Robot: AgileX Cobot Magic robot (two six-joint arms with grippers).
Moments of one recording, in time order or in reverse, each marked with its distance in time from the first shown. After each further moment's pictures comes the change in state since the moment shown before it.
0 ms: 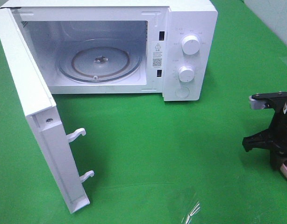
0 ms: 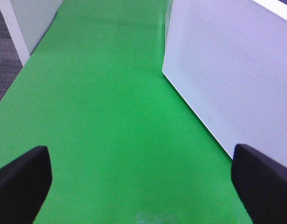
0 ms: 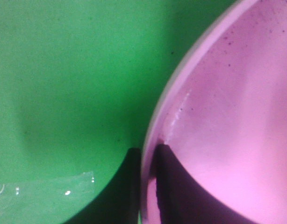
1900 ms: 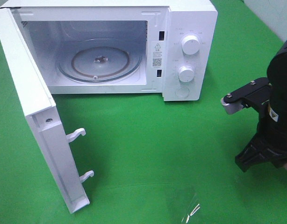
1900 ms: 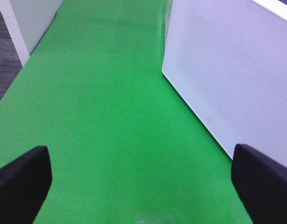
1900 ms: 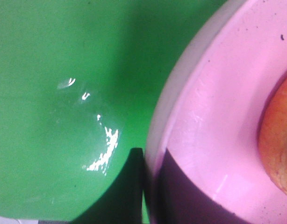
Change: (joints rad) left arm 0.000 0.000 0.000 0.000 0.000 0.000; right arm 0.416 -0.266 0.051 -0.237 0.267 0.184
